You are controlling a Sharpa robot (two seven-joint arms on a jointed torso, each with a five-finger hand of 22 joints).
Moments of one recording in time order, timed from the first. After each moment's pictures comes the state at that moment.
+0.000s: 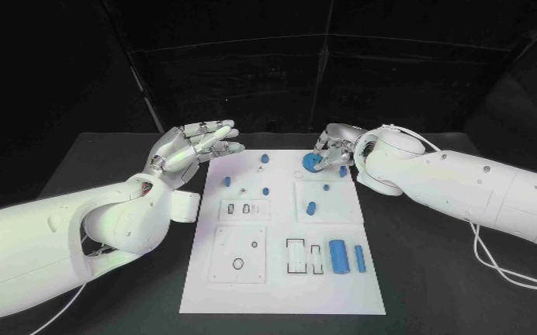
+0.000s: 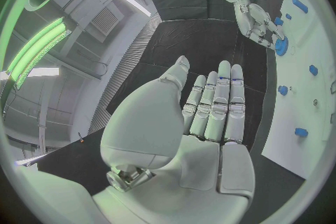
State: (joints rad) left arm 1.32 -0.98 -0.15 1.74 0.17 -0.30 0.62; left_hand 1.41 -0.03 0.10 0.08 0.05 0.91 0.23 0.10 0.07 0.99 0.18 0.10 0.06 1.10 0.13 0.19 0.14 0.18 0.91 0.24 0.22 0.09; right arm 1.30 -0.65 0.01 1.28 -1.38 -0.16 -0.32; right_hand 1.45 -0.01 0.02 -0.01 0.19 0.93 0.15 0.20 0.07 1.45 0.07 1.44 1.31 1.47 -0.01 1.52 1.31 0.14 1.23 0.10 1.26 0.85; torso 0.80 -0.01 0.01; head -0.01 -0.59
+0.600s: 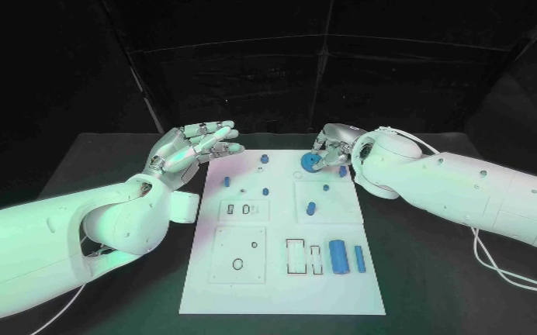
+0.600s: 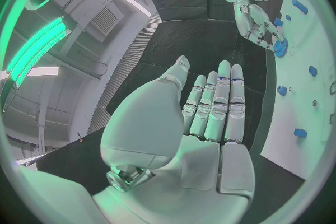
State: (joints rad) left arm 1.32 -0.98 -0.15 1.74 0.17 -0.29 0.62; left_hand 1.41 -0.03 0.10 0.08 0.05 0.91 0.23 0.10 0.07 0.99 0.18 0.10 0.06 1.10 0.13 0.19 0.14 0.18 0.91 0.24 0.22 0.09; right arm 1.29 -0.65 0.01 1.30 -1.44 -0.20 -0.33; right_hand 1.43 0.01 0.07 -0.03 0.21 0.99 0.15 0.20 0.07 1.47 0.06 1.47 1.31 1.47 -0.02 1.53 1.31 0.14 1.25 0.08 1.28 0.88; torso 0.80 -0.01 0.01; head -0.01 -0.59
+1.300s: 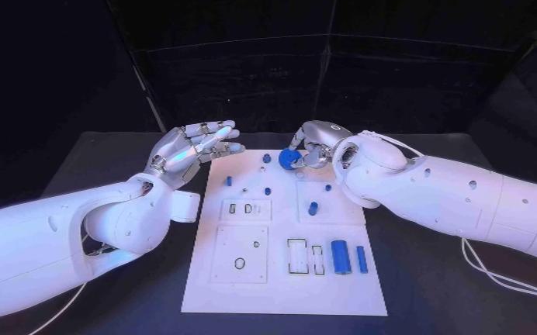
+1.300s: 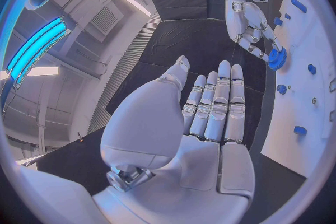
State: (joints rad) left arm 1.32 -0.99 -0.15 1.74 0.17 -0.29 0.62; left_hand 1.41 -0.03 0.10 0.08 0.05 0.91 0.23 0.10 0.07 0.99 0.18 0.10 0.06 1.10 0.13 0.19 0.14 0.18 0.91 0.24 0.22 0.09; right arm 1.29 -0.60 0.01 1.41 -1.54 -0.31 -0.35; right_hand 1.41 0.00 0.11 -0.04 0.23 0.99 0.15 0.19 0.07 1.47 0.05 1.48 1.31 1.46 -0.02 1.53 1.31 0.14 1.26 0.08 1.30 0.91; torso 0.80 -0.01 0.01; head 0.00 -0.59
